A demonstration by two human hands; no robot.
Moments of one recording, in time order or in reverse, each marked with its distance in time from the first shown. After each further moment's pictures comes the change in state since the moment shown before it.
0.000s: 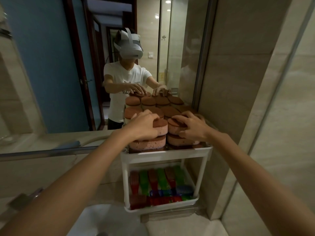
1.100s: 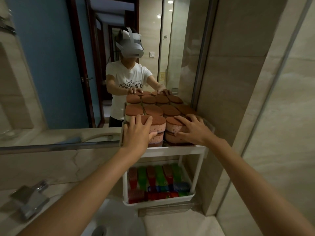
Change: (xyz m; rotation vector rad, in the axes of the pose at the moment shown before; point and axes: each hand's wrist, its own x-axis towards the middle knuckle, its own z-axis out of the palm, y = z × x) left_hand -0.023 -0.006 0.052 0.246 0.325 -0.166; right_hand -0.011 0.014 0.018 -0.010 0.019 0.087
